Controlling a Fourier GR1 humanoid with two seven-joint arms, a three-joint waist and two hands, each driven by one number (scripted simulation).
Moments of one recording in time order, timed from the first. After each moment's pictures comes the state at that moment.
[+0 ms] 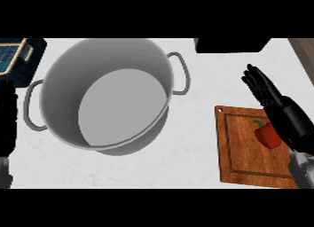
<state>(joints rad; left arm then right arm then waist) -0.07 0.48 0.02 -1.46 0.42 0.33 -0.08 -0.19 -0.44 0.17 -1.64 -0.23 0.11 -0.16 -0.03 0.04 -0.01</state>
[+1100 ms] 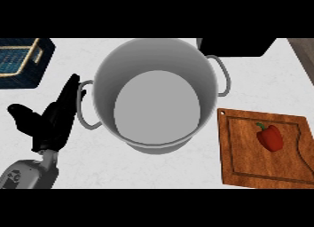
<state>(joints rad) -0.18 0.36 -0.25 -1.59 0.35 0.33 0.19 -0.17 -0.94 -0.02 -1.38 0.00 0.43 -0.80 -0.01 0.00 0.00</state>
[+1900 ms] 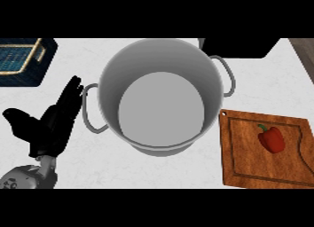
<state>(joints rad) -0.14 0.35 -0.24 -1.68 0.31 0.33 0.25 -0.21 -1.20 0.09 -1.47 0.21 0.49 -0.65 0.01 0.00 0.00</state>
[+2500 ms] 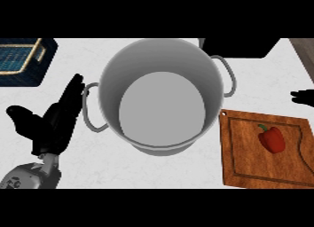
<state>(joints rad) -0.15 0.30 -0.22 -1.68 0.26 0.30 0.28 -0.27 -1.08 0.20 -1.41 0.45 0.51 -0.57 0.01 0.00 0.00</state>
